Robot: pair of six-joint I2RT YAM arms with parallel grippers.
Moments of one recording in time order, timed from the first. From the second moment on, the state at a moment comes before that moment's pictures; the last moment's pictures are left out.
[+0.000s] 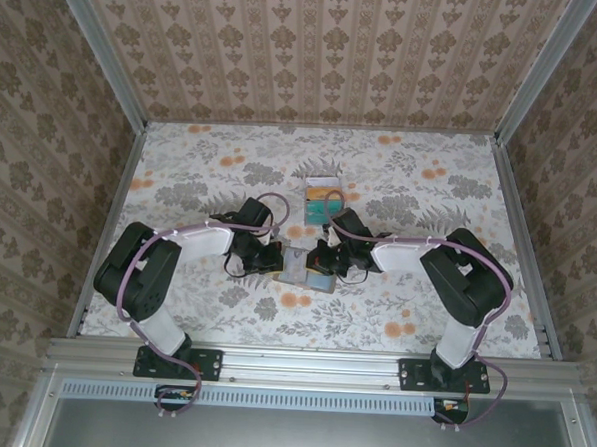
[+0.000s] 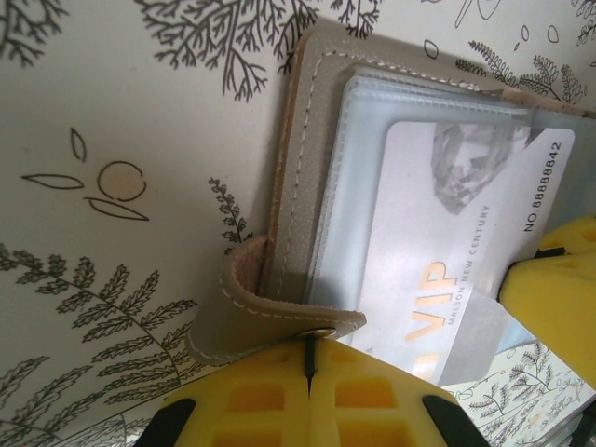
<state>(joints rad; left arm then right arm) -0.57 1.65 0.84 -0.45 0.45 -0.59 0.63 1.77 0.85 -0.01 -0.48 0.91</state>
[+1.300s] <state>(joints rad) -0.57 1.66 0.87 -0.49 0.44 -0.58 0.55 1.52 0.80 -0.26 -0.47 0.76</state>
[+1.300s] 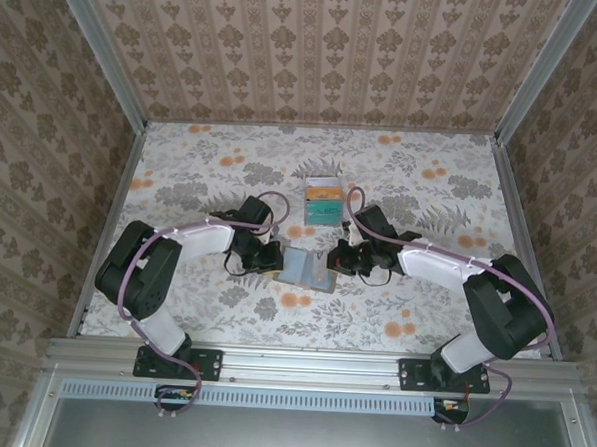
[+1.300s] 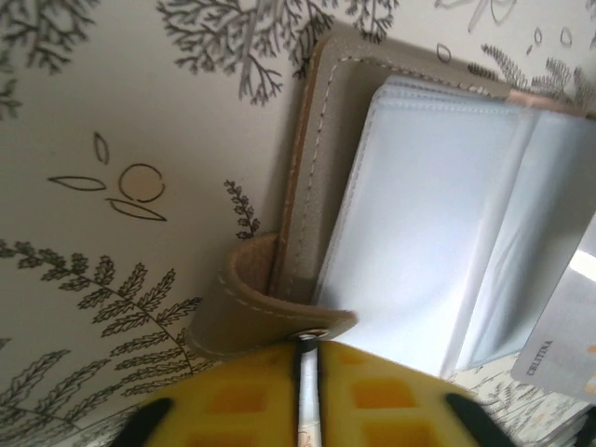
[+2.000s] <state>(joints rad) -0.52 1.43 0.91 -0.56 0.33 -0.62 0.55 1.52 1.01 -0.50 -0.46 0.55</state>
